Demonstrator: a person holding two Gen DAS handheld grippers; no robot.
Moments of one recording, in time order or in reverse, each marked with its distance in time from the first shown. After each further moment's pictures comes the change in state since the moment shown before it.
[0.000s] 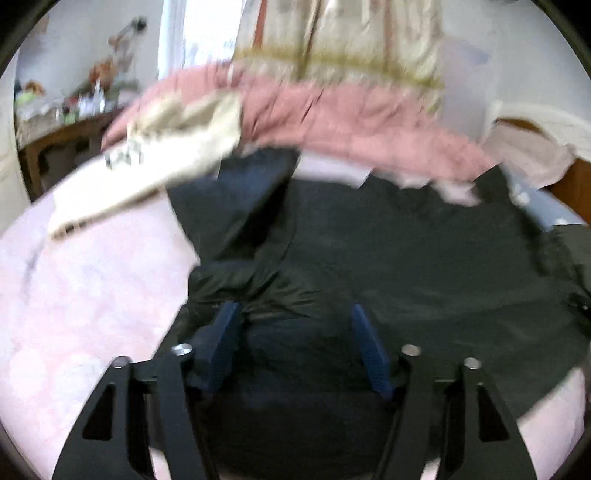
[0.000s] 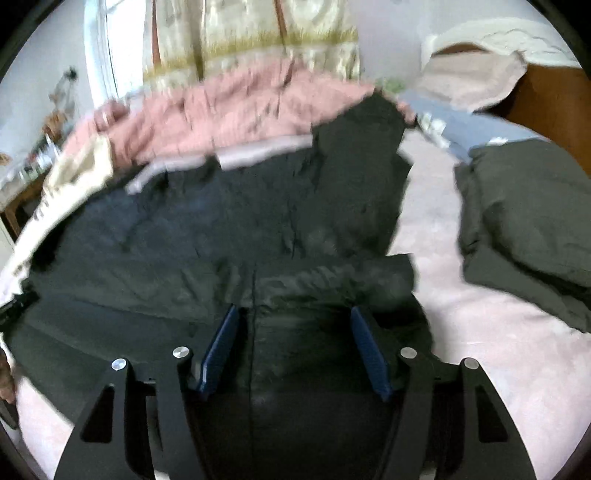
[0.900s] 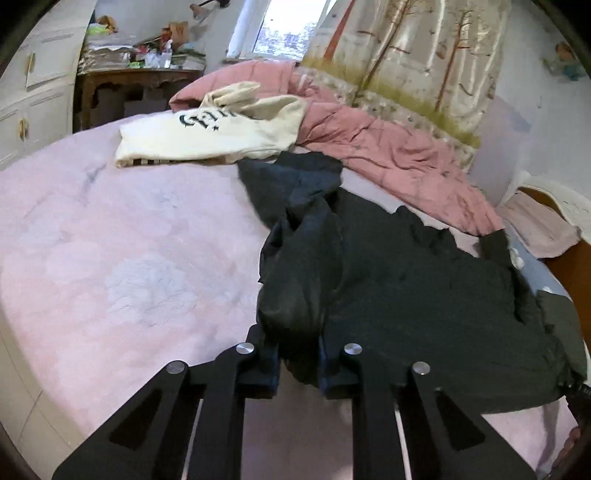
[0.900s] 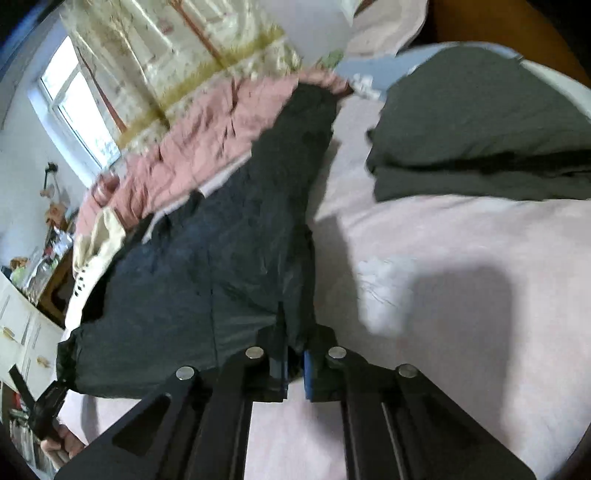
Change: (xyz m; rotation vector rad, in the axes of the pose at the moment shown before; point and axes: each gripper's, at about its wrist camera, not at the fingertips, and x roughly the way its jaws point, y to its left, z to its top) left arm -0.078 0.043 -0.041 -0.297 0.011 0.029; right arm -0.084 -0.063 -0.059 0.332 0.038 0.037
